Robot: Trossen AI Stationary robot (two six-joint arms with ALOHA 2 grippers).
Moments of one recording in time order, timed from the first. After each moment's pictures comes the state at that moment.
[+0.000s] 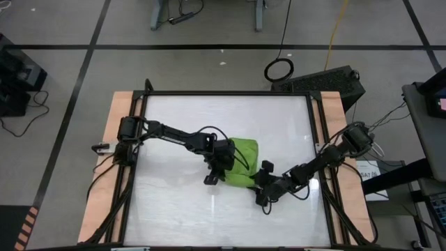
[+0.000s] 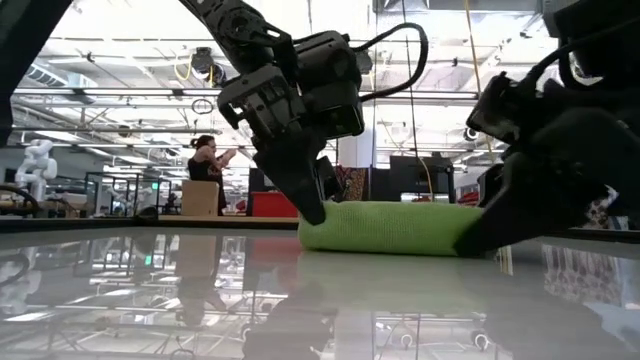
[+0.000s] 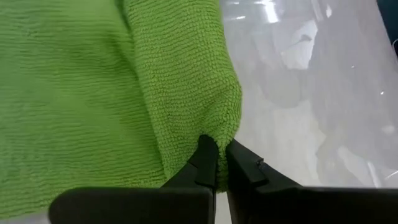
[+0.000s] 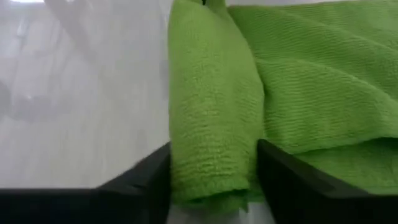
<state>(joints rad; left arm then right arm) 0.01 2.00 1.27 -0.39 0.55 0.14 0.51 1.75 0.55 0.37 0.49 0.60</state>
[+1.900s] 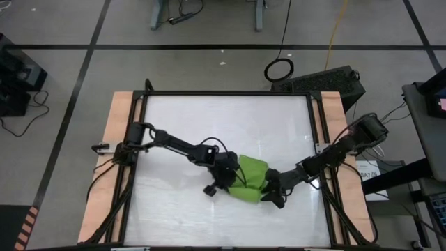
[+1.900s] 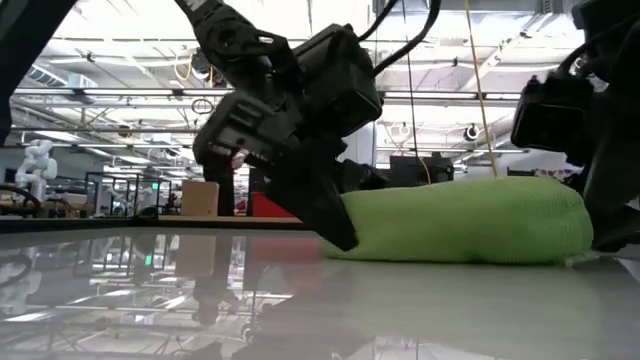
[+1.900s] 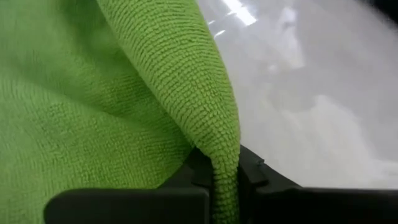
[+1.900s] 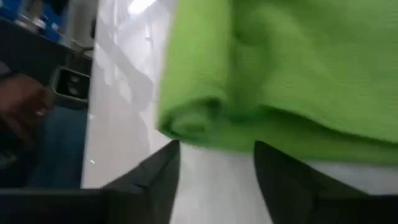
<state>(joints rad) -0.09 2.09 1.24 -0.11 0.58 0.41 0.48 1.51 0.33 0.54 0.00 0.95</state>
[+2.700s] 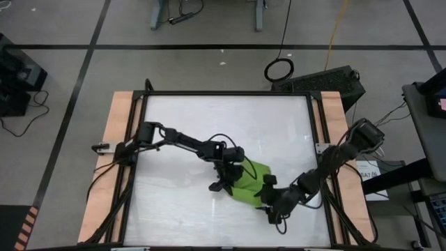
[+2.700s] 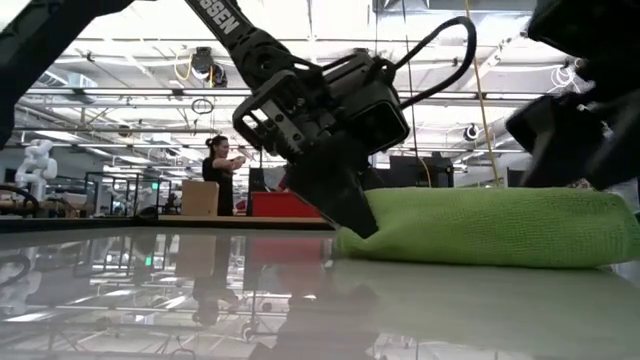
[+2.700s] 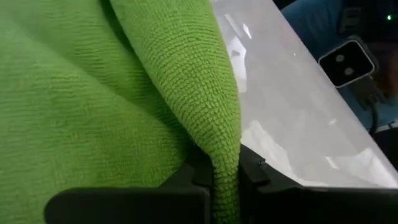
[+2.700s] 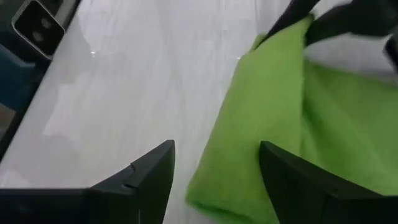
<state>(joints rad) -0.03 2.22 1.39 -0.18 0.85 0.23 0.68 1.60 0.69 0.10 0.37 0.54</state>
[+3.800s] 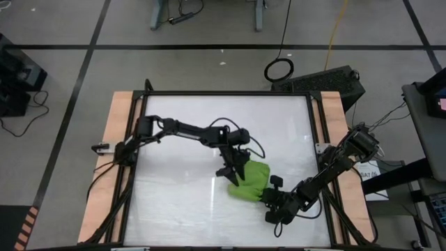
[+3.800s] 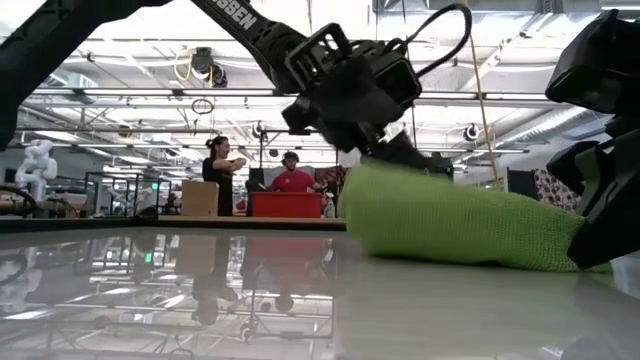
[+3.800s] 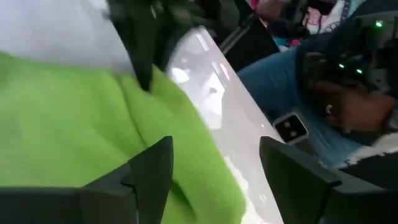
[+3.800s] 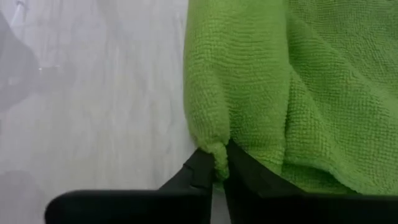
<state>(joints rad) 0.08 2.20 1.53 -0.23 1.04 0.12 0.77 1.74 0.70 -0.01 0.53 0.88</state>
